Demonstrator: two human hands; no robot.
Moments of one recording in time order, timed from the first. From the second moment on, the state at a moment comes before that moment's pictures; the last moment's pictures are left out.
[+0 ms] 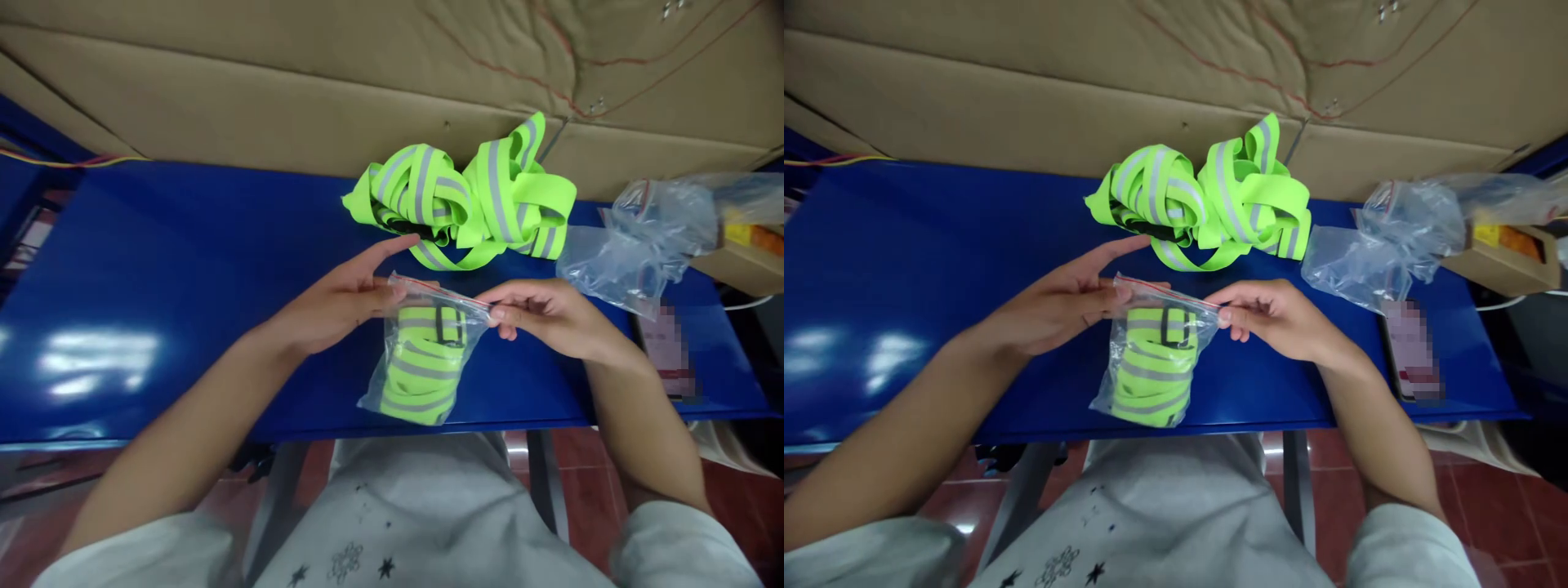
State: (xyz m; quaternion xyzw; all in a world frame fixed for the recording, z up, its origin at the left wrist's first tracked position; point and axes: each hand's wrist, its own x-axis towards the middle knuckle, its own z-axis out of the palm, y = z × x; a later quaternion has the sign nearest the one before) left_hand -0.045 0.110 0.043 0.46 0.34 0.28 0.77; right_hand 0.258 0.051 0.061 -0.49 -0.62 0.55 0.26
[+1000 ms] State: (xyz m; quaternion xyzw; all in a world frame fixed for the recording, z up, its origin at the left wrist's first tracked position) left_hand -0.035 0.110 0.024 0.45 0.34 0.35 0.75; right_hand 0.231 0.043 0.032 -0.43 -0.77 0.22 0.42
